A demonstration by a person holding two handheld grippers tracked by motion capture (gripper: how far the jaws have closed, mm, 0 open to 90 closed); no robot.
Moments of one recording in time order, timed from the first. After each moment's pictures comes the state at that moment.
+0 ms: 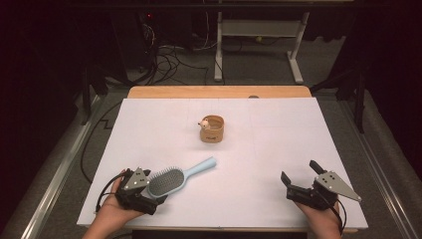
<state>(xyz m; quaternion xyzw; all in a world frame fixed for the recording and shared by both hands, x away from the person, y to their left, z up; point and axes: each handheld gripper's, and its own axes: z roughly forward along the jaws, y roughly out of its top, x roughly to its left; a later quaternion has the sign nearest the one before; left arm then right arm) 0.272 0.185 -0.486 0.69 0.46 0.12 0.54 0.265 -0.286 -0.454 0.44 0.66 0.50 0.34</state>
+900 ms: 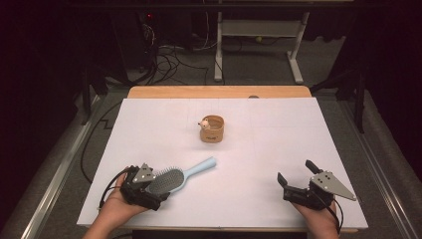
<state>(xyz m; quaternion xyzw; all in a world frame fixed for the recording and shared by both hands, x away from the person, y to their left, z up) 0.287 0.175 -0.484 0.71 0.48 0.12 0.50 0.266 -0.278 -0.455 0.43 0.67 0.50 0.34</state>
